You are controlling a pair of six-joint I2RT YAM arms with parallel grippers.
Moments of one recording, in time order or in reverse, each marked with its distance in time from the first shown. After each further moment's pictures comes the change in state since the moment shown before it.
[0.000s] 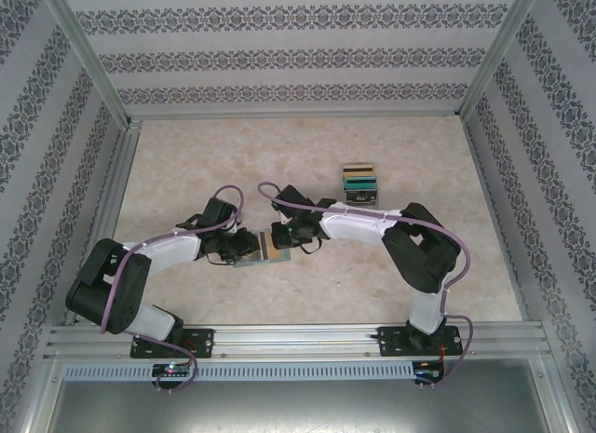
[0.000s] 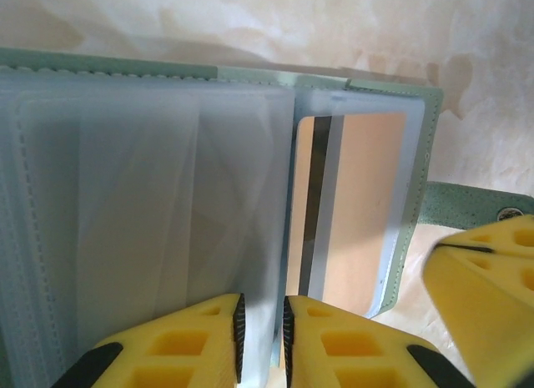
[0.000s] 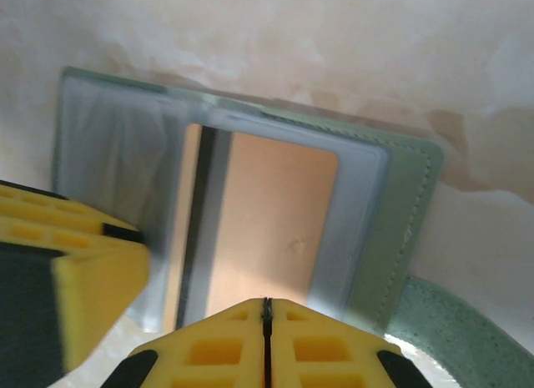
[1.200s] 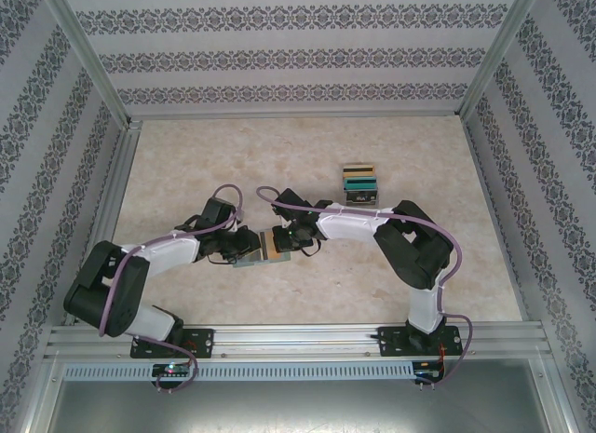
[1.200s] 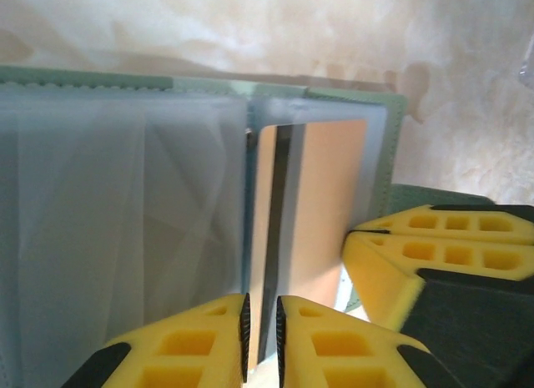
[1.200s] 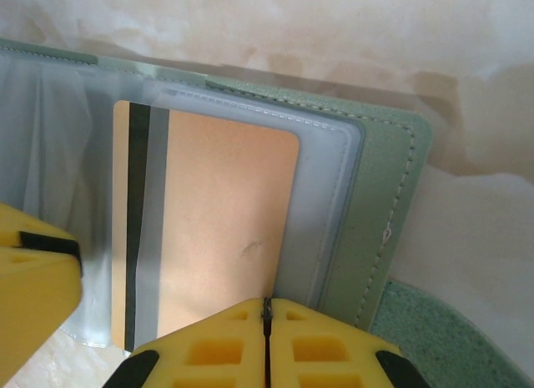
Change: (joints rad) left arm 0.000 -0.004 -0.020 0.066 0.031 -0.029; right arm 0.002 0.043 0.000 -0.010 0.000 0.000
